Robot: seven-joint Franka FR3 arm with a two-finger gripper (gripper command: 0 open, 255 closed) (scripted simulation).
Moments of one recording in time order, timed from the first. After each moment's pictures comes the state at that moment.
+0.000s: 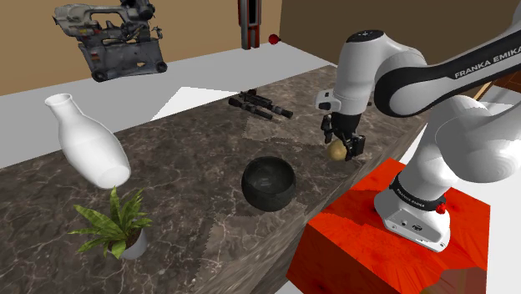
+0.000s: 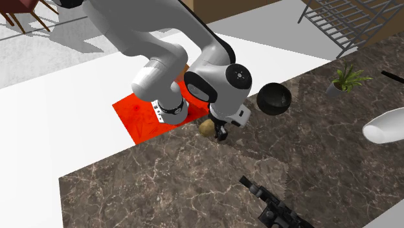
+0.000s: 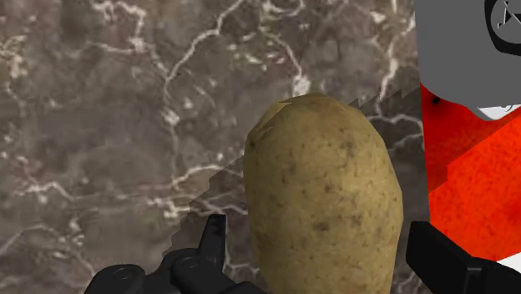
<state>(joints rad) 0.37 -0.77 -0.07 -3.02 -0.11 2.13 -0.80</state>
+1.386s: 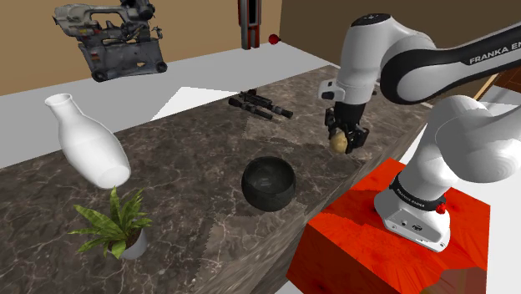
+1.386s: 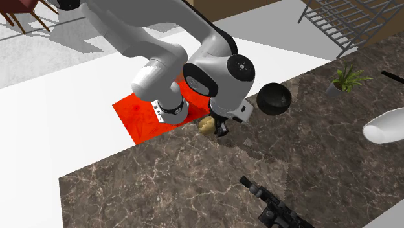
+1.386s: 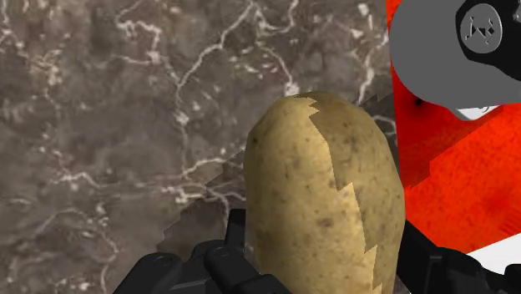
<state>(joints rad) 0.37 -0.84 -0.06 -2.97 -0.10 2.02 -0.81</state>
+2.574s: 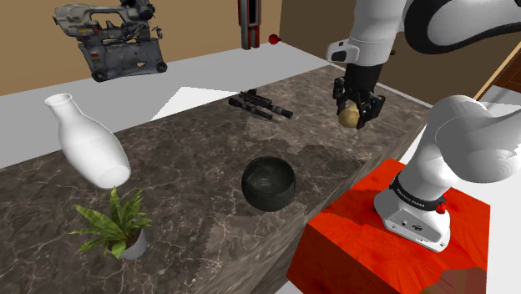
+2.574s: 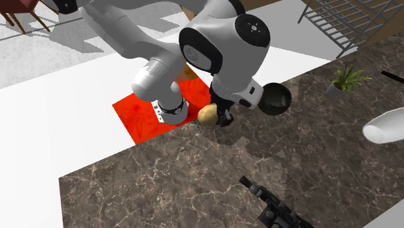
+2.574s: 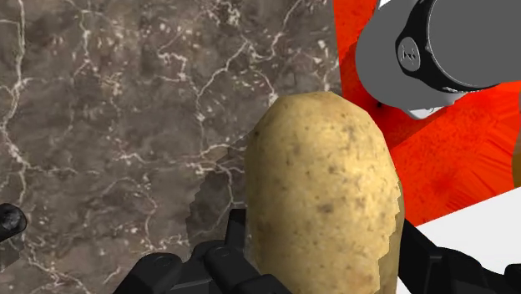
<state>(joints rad) 0.38 -0.93 -0.05 -2.76 -0.08 1.73 -0.82</state>
